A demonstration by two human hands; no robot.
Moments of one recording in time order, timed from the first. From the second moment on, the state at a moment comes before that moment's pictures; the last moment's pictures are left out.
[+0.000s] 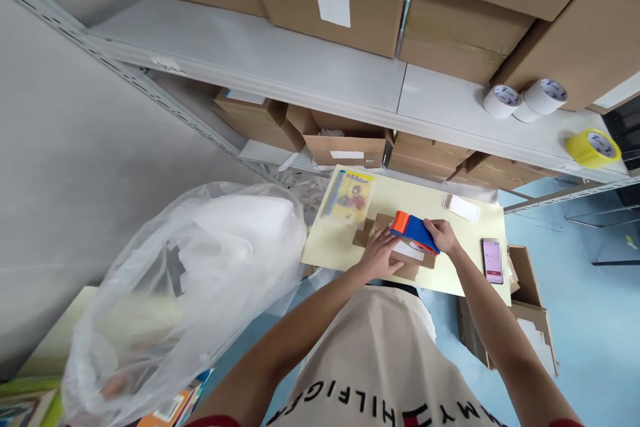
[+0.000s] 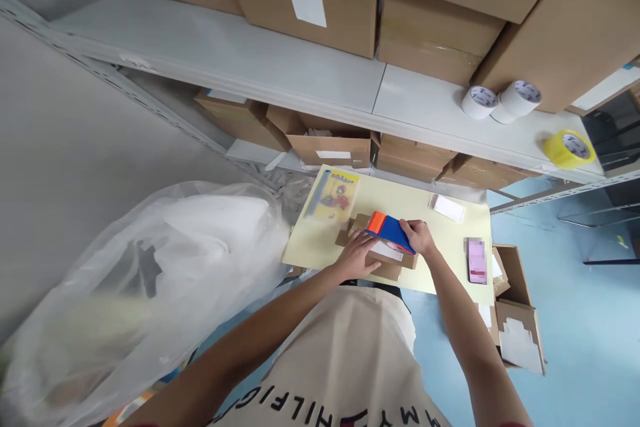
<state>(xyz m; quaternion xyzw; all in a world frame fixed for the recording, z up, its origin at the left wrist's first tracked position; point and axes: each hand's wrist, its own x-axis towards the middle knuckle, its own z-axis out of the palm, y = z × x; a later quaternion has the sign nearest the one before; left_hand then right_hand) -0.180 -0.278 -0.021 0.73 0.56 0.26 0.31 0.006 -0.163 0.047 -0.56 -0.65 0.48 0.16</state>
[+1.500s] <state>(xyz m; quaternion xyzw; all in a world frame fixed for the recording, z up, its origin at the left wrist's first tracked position) -0.246 -0.230 -0.015 0.17 0.59 0.48 0.63 0.009 -0.181 0.067 -0.55 -0.80 0.23 0.06</state>
